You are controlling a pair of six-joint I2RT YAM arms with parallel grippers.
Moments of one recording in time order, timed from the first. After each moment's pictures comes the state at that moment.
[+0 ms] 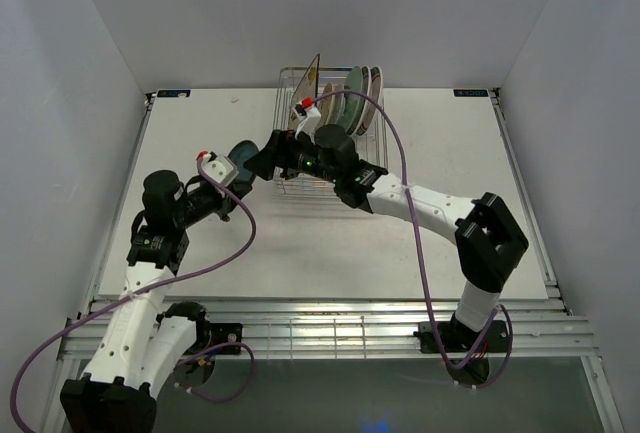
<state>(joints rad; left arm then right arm) -0.10 0.78 0.69 -0.16 0.70 0.28 0.90 1.73 1.32 0.32 -0.21 0.68</state>
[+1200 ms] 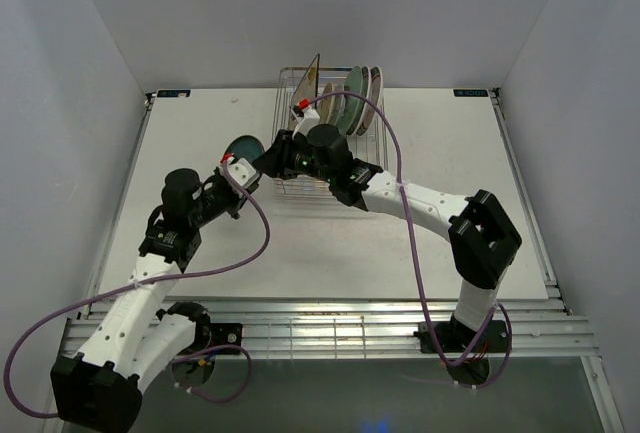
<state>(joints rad) -0.26 0.84 0.68 -0.11 0.47 0.40 0.91 1.79 1.38 0.23 -0.15 0.71</state>
